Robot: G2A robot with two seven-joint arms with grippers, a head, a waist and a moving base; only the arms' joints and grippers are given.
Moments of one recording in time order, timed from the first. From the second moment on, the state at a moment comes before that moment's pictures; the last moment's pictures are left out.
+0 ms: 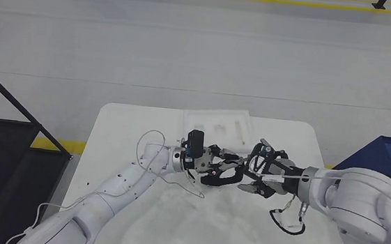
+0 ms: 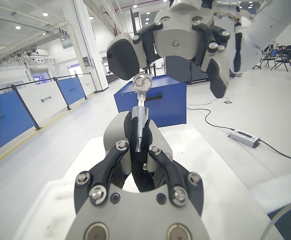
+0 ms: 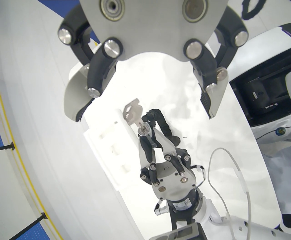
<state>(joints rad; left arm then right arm) 0.79 -1.34 -0.70 -0.96 1.62 -0.86 0.96 -1.17 -0.85 1.32 -2.23 -0.71 -0.57 1.17</state>
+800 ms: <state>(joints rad) 0.82 -1.31 -0.74 -1.02 1.55 -0.98 0.84 -1.24 -0.80 1.27 -2.33 -1.16 -0.76 0.96</state>
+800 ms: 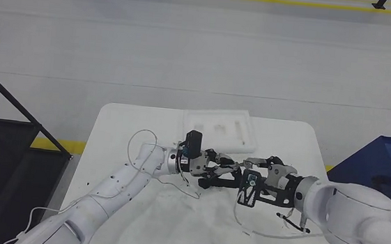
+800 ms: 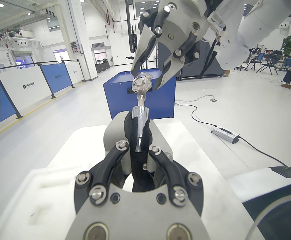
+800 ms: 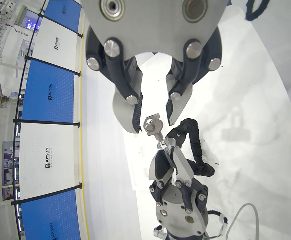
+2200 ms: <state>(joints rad) 0.82 -1.30 -0.69 -1.07 1.65 -0.92 0.87 -1.17 -0.81 1.26 -2.24 -0.62 -0.37 1.18</state>
